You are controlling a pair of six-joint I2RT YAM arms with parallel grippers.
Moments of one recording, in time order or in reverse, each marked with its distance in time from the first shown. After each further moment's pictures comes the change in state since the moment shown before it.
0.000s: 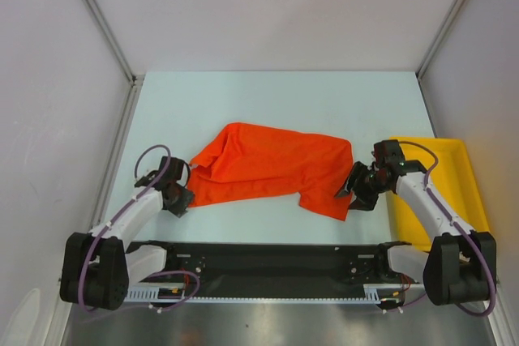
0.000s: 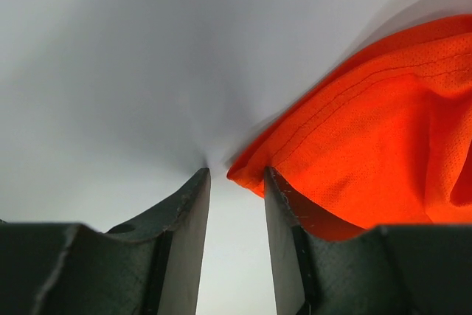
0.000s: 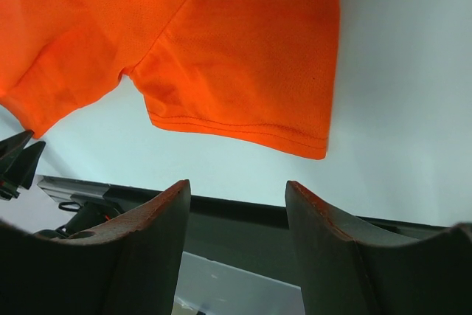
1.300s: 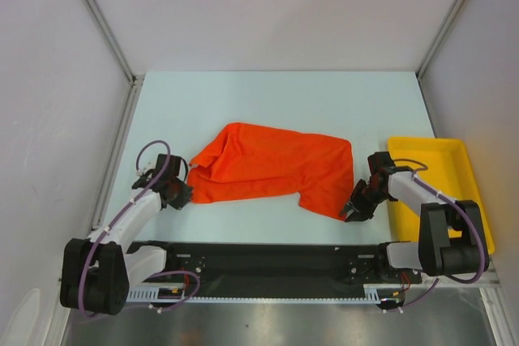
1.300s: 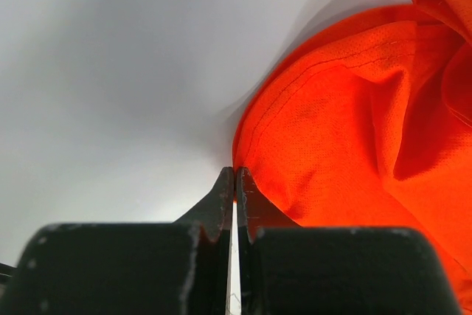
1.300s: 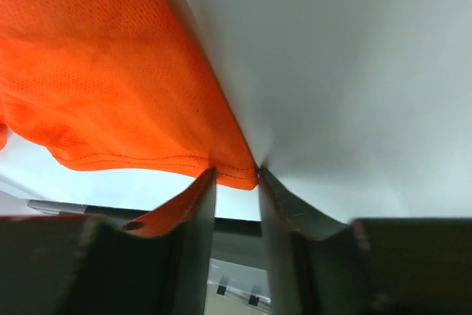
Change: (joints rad) left arm 0.018 -0.019 0.007 0.087 0.042 0.119; right arm -0.016 0.177 -0.135 0.112 0.062 0.064
